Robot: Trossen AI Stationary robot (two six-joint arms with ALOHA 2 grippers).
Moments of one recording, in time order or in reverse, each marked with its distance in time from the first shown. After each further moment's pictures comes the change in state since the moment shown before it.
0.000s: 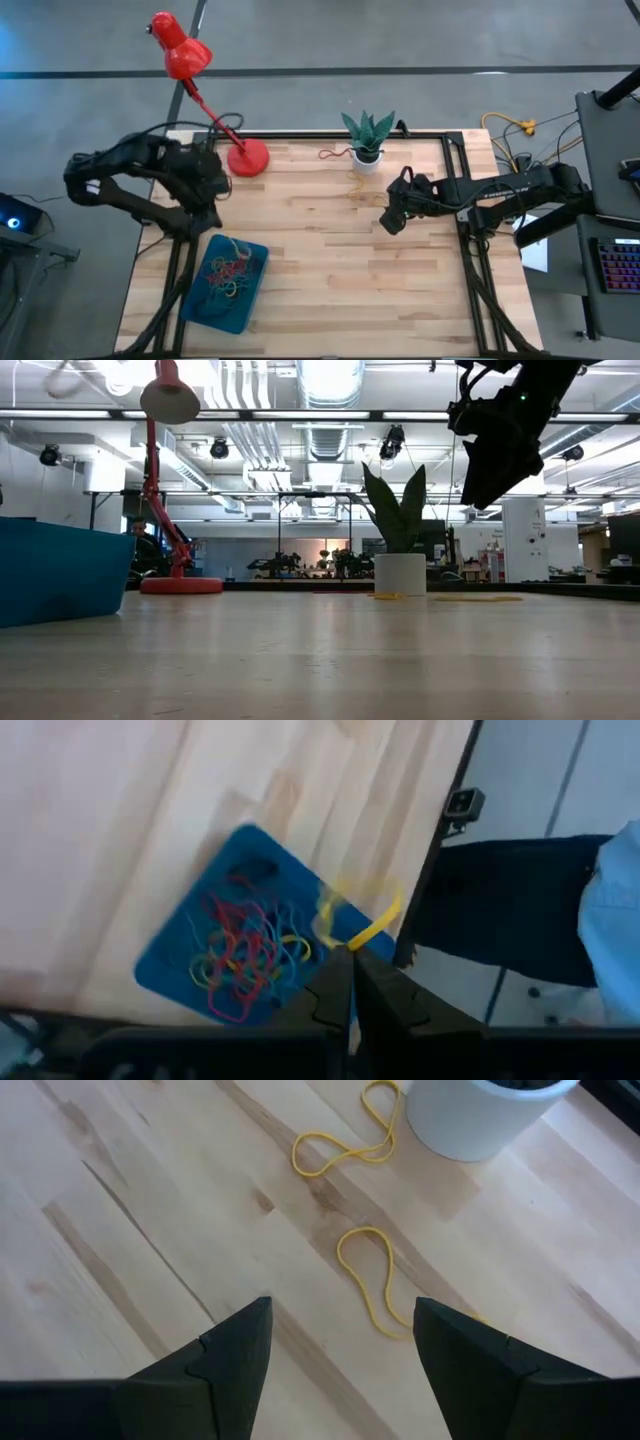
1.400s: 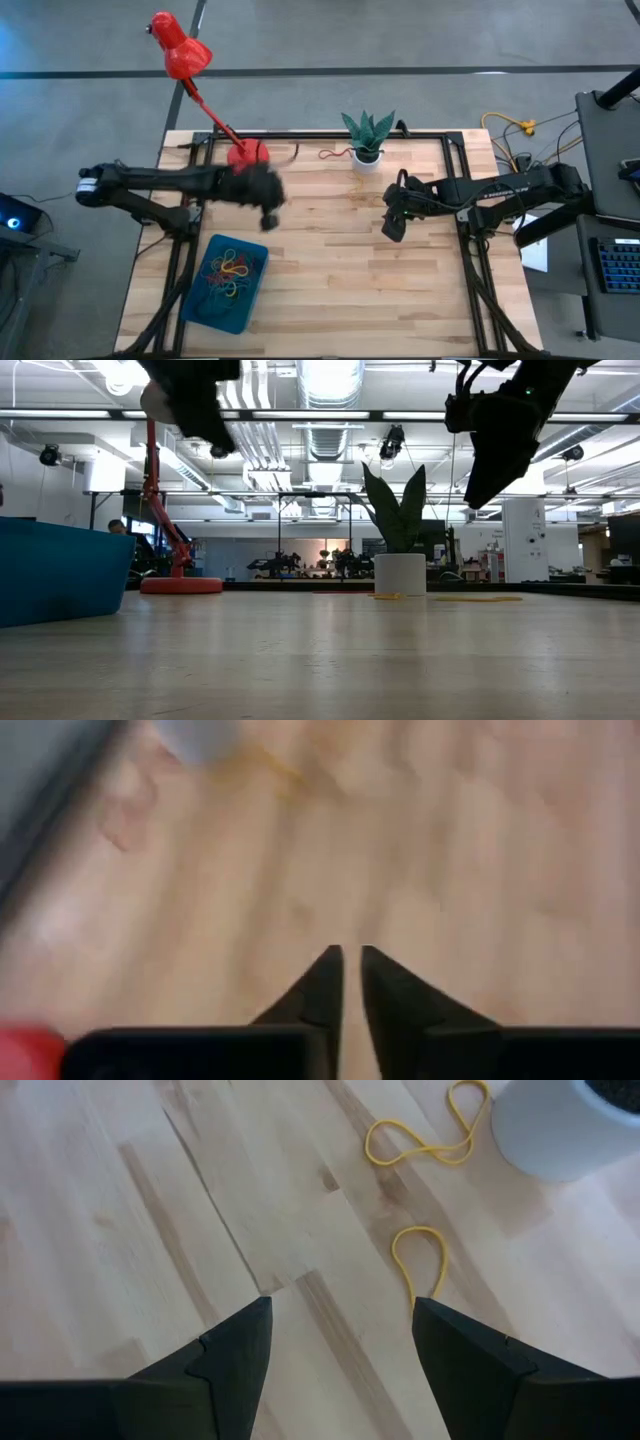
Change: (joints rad) left arm 0.019 0.054 -0.565 0.892 -0.522 0.360; right arm -0.001 0.000 0.000 0.045 -0.130 -0.194
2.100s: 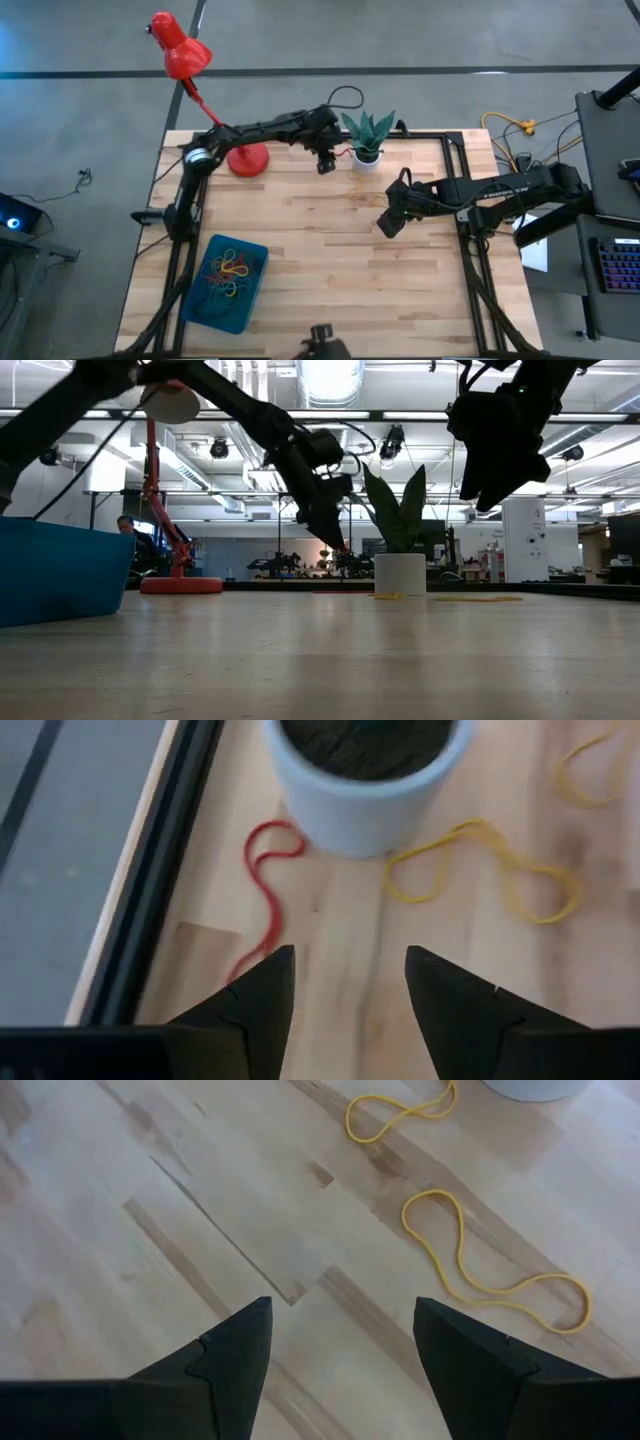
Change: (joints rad) left arm 0.516 0.907 0.691 0.108 0.308 0.494; right arm 0.001 0.000 0.000 -0.005 -0.016 0.319
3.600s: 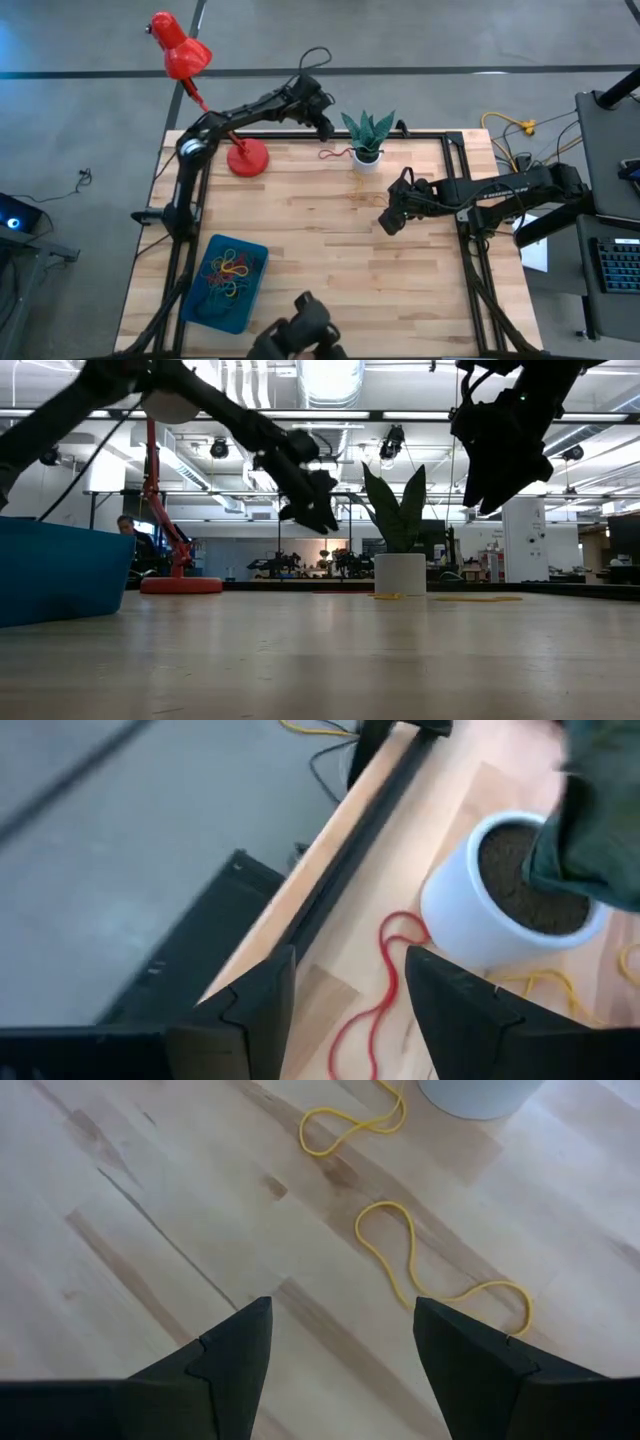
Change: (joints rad) left arm 0.173 0.002 0.082 0.088 0.076 -0.250; right arm -0.001 0.000 -0.010 -0.035 0.092 -0.011
